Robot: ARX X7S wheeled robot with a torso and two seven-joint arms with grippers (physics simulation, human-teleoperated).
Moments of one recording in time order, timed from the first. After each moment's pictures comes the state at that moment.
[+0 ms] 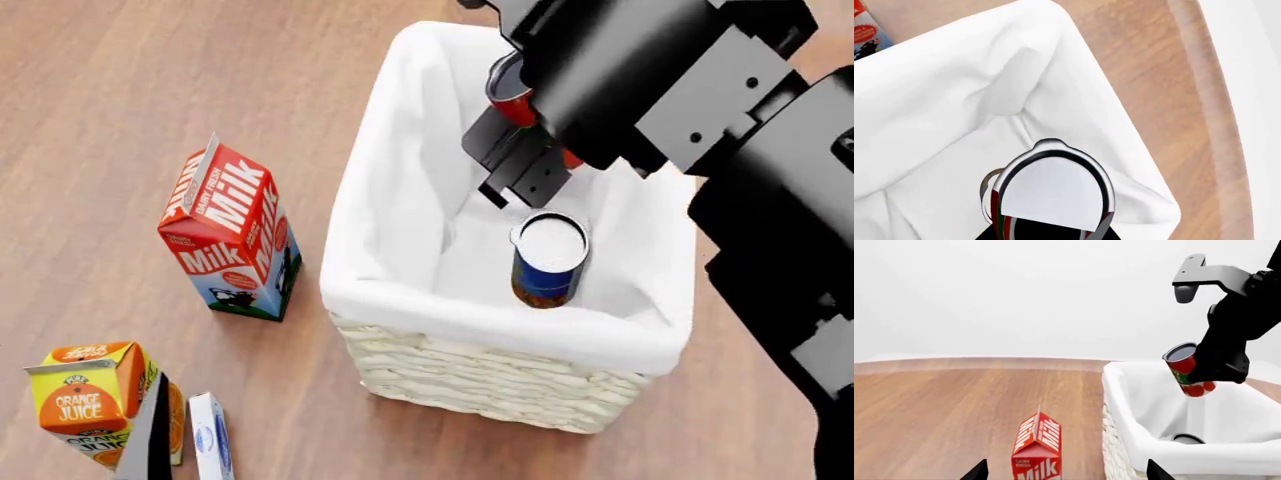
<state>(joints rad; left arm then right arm) -0.43 -0.93 0.94 0.86 -0.62 -0.09 -1.01 1.89 0.27 -1.43 0.64 0.70 1.15 -0.42</state>
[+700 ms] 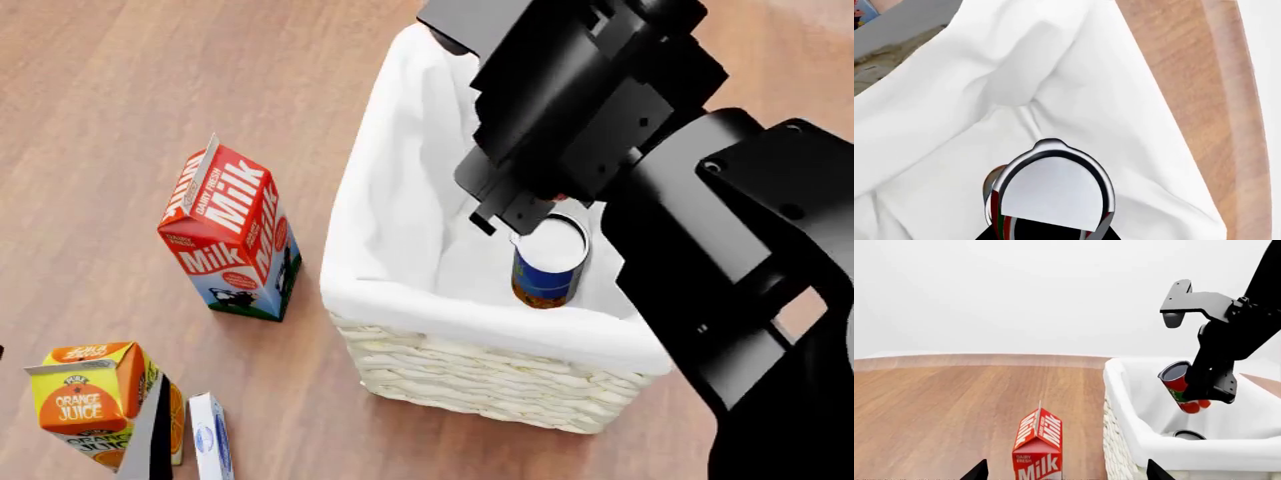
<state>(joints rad) -0.43 -0.92 0.94 0.84 -0.62 -0.08 -1.00 1.82 0.14 -1.49 0.87 0.63 1.03 -0.48</state>
